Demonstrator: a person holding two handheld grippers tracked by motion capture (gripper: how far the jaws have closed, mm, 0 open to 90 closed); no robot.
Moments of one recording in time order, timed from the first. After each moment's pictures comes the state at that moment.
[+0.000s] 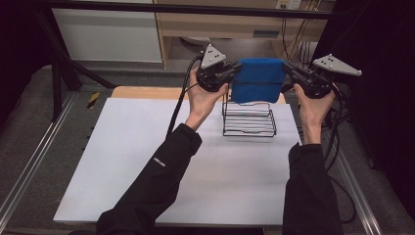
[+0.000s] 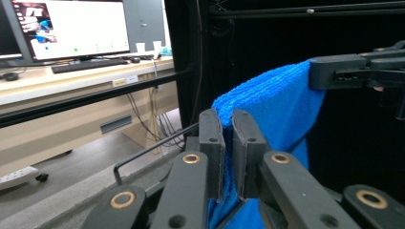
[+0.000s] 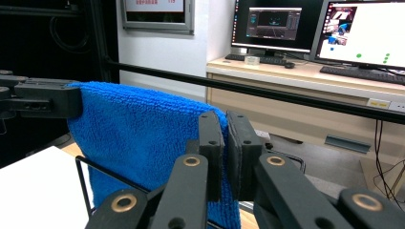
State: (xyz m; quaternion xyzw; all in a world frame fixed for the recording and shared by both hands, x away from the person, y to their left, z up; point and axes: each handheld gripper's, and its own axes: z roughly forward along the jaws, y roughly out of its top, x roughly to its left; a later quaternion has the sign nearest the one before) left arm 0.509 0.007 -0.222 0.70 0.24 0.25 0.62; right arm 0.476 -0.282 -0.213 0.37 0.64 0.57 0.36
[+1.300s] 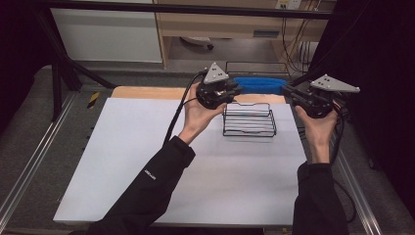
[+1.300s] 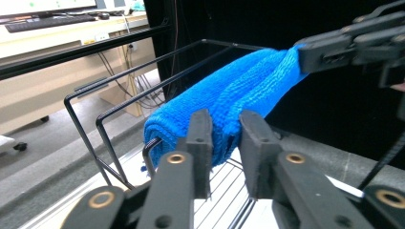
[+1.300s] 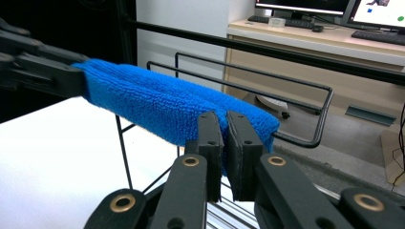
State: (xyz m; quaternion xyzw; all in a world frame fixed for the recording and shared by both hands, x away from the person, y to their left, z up) left arm 0.482 0.010 -0.242 0.76 0.23 0.20 0.57; right arm 0.449 -0.292 -0.247 0.36 0.70 0.53 0.32
